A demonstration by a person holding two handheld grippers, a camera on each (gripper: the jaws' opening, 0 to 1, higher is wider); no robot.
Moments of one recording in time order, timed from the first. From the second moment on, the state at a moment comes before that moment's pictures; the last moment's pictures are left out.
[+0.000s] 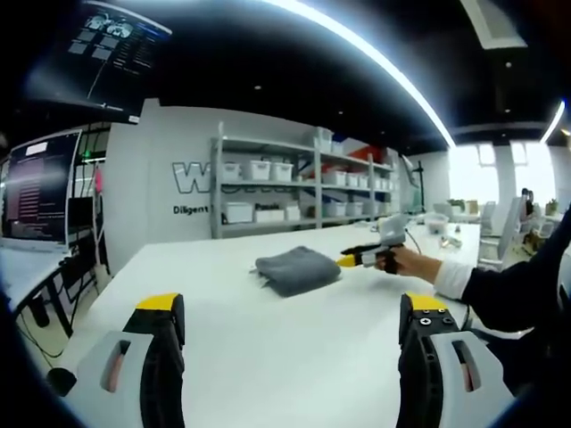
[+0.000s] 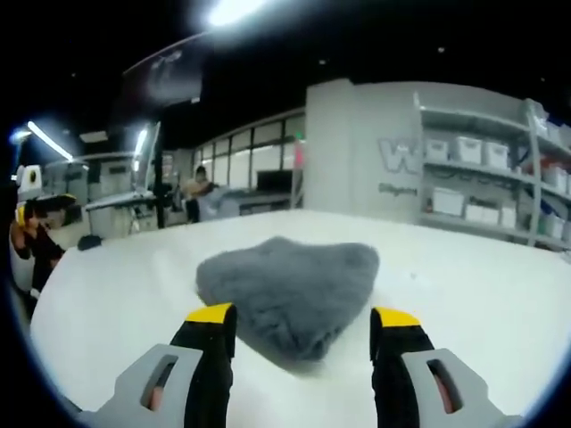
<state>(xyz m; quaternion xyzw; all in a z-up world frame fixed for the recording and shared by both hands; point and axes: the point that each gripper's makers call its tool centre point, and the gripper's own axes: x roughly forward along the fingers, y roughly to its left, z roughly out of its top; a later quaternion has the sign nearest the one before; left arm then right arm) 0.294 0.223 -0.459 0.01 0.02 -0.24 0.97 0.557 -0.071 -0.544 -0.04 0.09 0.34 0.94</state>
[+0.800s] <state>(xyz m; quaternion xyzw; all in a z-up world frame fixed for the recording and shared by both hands) 0.293 0.224 -0.462 0.01 0.02 -0.24 0.97 0.558 -0.068 -0.561 -0.07 0.12 0.34 0.93</state>
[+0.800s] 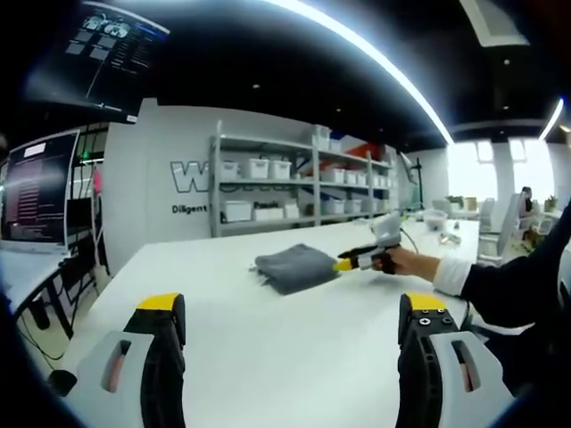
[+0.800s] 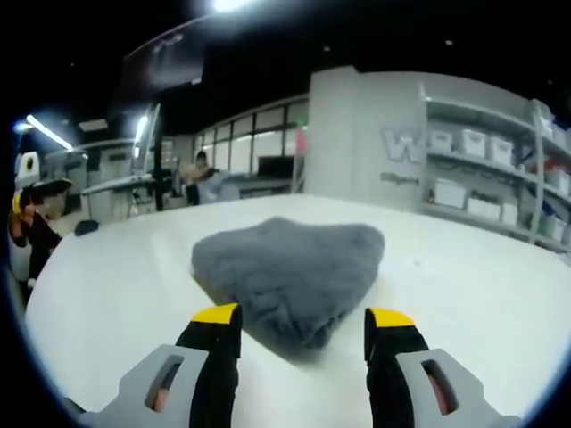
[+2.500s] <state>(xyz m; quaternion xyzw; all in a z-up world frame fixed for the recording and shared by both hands) 0.292 0.219 -0.466 0.02 0.03 -0.24 0.97 0.550 -0.062 -0.585 -0.09 0.15 0.33 0.93</state>
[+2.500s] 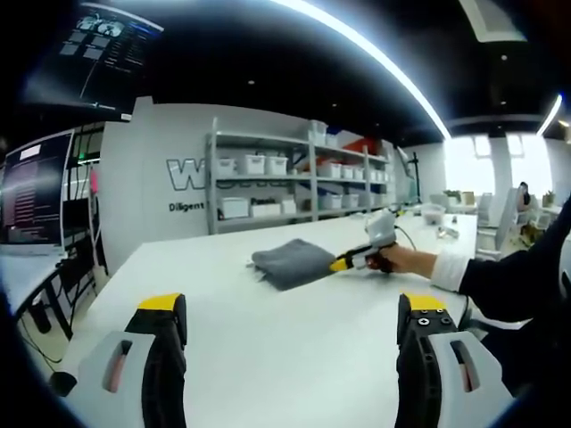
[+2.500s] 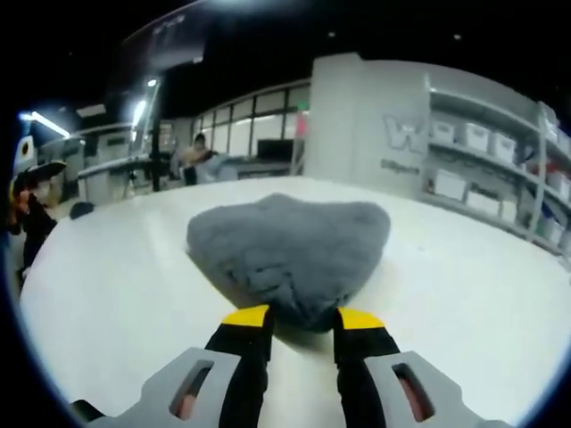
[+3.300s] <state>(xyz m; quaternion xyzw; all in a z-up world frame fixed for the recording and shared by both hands) 0.294 0.219 -0.470 0.02 0.03 -0.24 0.97 0.548 -0.064 -0.584 -0.09 0.15 0.33 0.93</state>
